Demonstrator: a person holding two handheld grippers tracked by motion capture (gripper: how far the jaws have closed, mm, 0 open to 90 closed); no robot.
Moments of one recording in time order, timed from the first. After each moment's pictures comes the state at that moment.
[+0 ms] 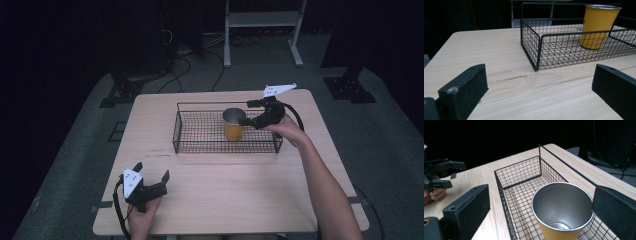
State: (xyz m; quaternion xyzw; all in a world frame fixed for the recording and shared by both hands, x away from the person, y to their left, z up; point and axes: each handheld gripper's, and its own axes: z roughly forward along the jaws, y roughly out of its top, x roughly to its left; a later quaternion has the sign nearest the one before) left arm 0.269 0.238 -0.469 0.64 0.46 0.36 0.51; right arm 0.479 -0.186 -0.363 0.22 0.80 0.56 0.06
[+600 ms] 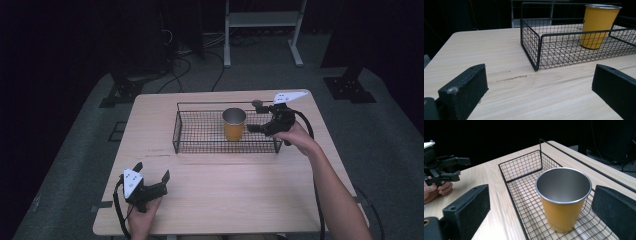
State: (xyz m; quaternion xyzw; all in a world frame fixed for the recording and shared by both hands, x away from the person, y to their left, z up) left arm 0.269 0.238 -0.469 0.64 0.46 0.36 0.51; right arm 0.458 -0.211 -0.372 0.23 0.79 0.56 0.05
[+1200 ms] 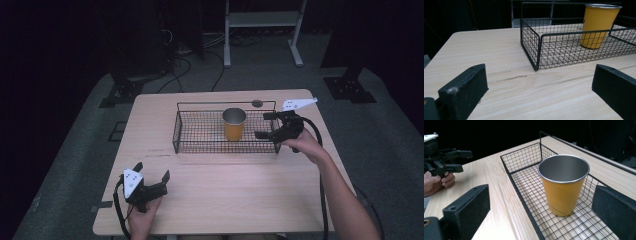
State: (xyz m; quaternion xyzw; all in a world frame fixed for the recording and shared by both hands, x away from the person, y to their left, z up) left arm 0.269 0.238 -0.469 0.64 0.46 0.36 0.51; right arm 0.437 -0.231 -0.379 0.24 0.80 0.55 0.06
